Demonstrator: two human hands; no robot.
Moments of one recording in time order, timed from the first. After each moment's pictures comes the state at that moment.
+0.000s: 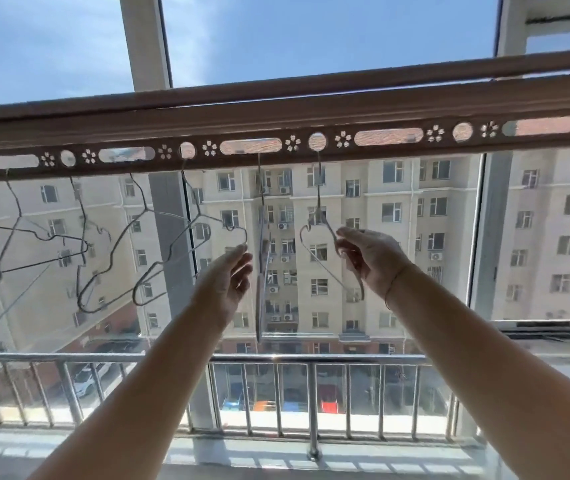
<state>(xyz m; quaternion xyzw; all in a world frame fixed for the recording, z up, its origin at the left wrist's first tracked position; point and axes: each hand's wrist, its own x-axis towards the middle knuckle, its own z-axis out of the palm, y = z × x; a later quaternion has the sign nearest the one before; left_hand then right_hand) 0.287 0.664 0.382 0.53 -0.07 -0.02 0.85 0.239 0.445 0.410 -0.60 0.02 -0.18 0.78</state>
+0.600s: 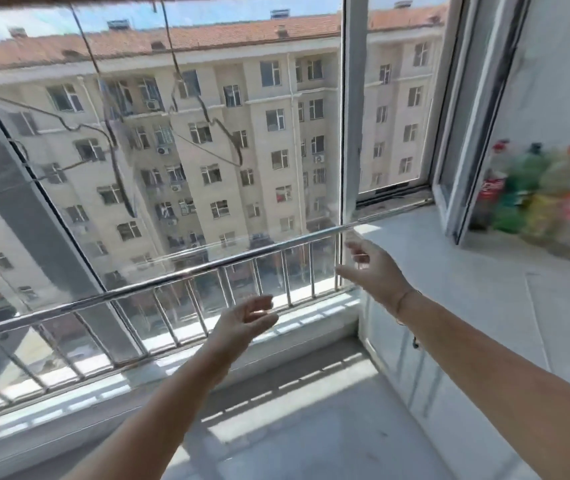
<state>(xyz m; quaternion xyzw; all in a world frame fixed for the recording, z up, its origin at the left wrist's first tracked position) 0.187 0.595 0.168 0.74 -0.30 -0.23 0.56 0.082 0.360 0.193 -0.81 0.18 -0.28 0.49</state>
